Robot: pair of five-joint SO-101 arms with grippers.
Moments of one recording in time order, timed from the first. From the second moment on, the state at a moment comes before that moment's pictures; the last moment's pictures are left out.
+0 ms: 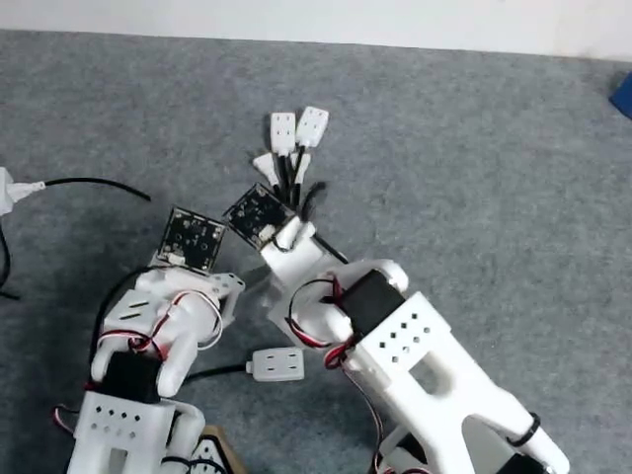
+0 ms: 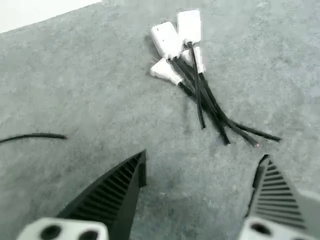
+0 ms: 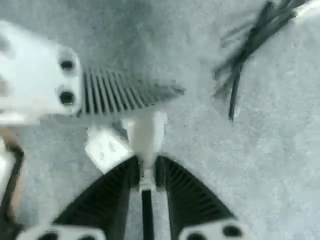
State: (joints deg) left arm 7.9 -75.8 76.4 49.5 -9.2; right arm -46.6 -35.3 29.3 73.7 9.9
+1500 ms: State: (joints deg) left arm -6.7 -75.1 74.9 44.2 -6.3; right arm -53.1 -21.5 29.5 78.7 2.9
